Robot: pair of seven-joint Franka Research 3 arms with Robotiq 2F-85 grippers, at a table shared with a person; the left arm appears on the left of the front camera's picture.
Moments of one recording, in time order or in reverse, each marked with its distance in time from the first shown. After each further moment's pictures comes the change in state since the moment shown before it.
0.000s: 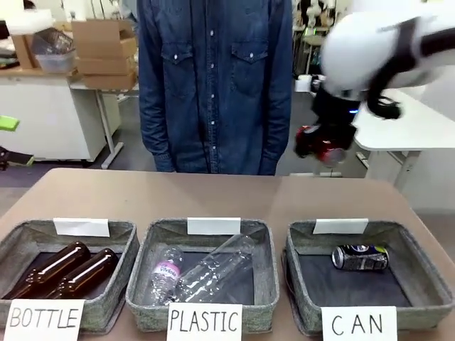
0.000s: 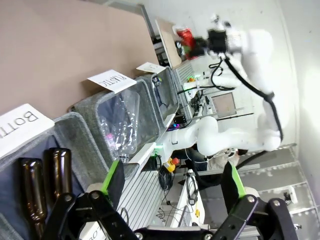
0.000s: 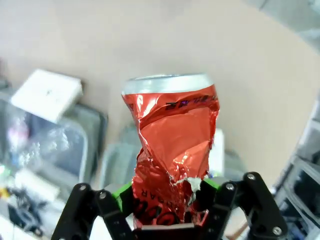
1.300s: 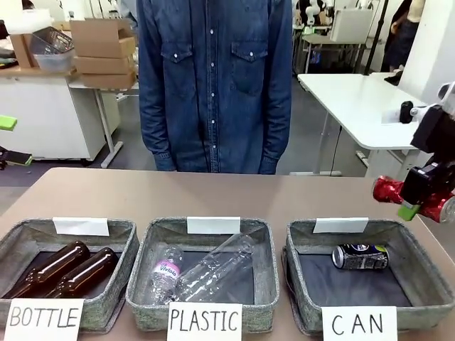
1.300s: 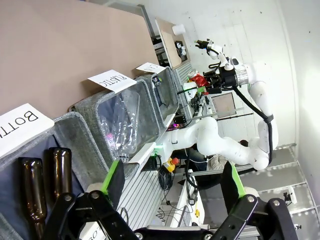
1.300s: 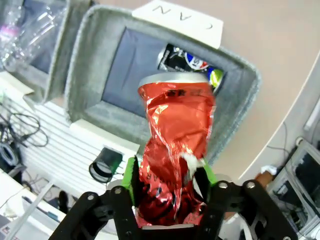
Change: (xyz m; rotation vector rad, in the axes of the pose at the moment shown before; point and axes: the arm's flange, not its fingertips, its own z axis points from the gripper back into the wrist) left arm 0.000 0.001 0.000 0.000 0.000 0.002; right arm -0.157 -0.046 0.017 0.082 0.121 0.097
